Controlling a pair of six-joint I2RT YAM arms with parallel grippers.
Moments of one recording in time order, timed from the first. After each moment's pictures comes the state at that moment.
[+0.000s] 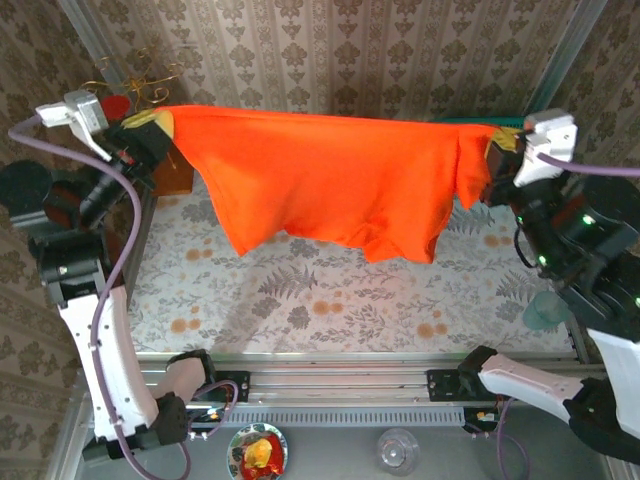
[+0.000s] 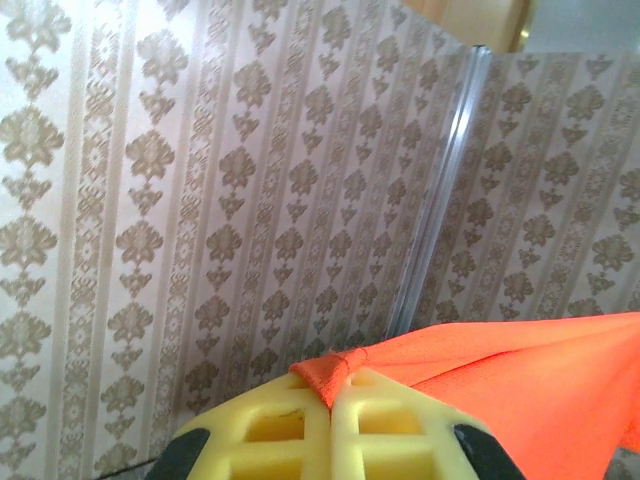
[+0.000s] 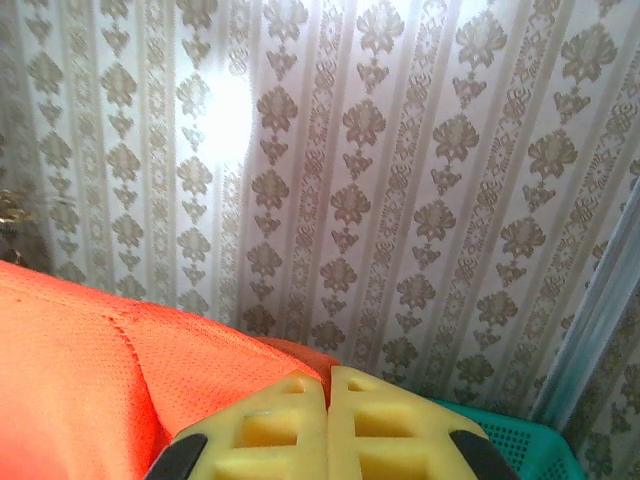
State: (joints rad) left arm 0.20 0.98 1.59 -0.21 0.91 -0.53; right arm 0.61 0.93 1.74 -0.71 0.51 -0.18
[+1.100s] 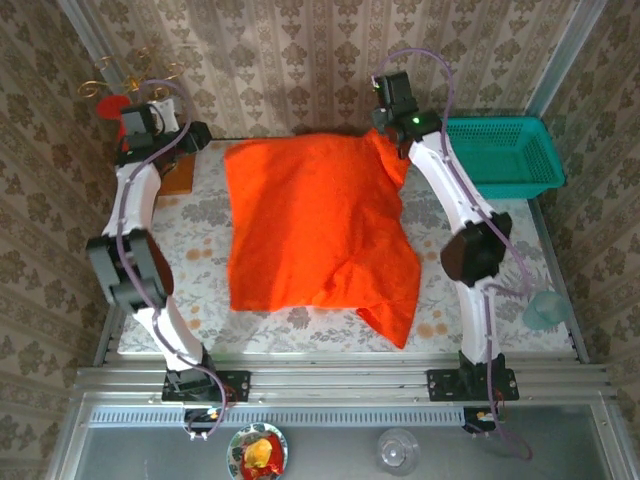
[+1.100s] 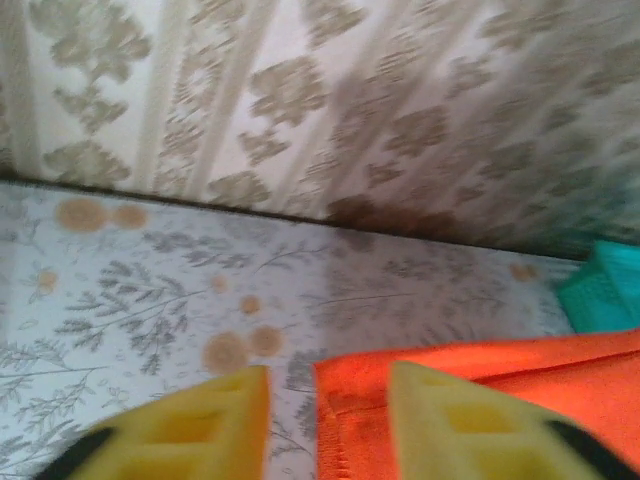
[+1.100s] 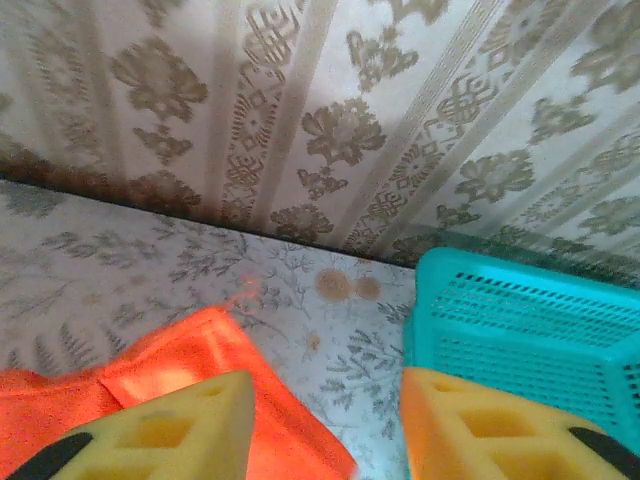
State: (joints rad) left arm 0.13 1.90 1.75 -0.38 0.58 -0.24; right arm 0.32 2.24 2.46 -0.84 0.44 -0.06
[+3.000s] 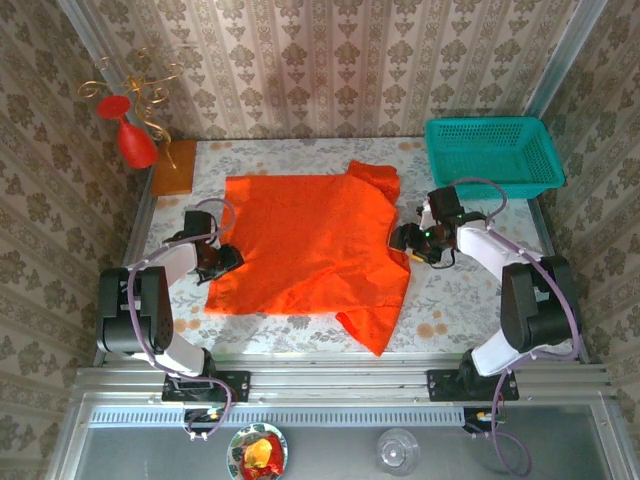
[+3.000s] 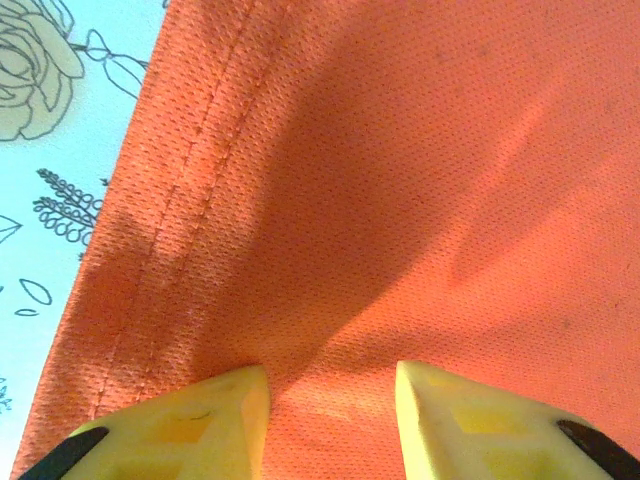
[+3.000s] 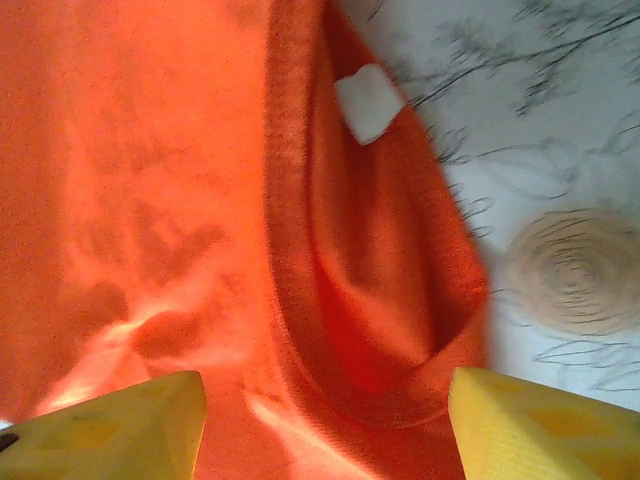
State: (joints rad) left arm -0.04 1.53 0.75 -0.42 0.24 -0.42; right arm 0.15 1.57 0.95 -0.52 -0.42 0.50
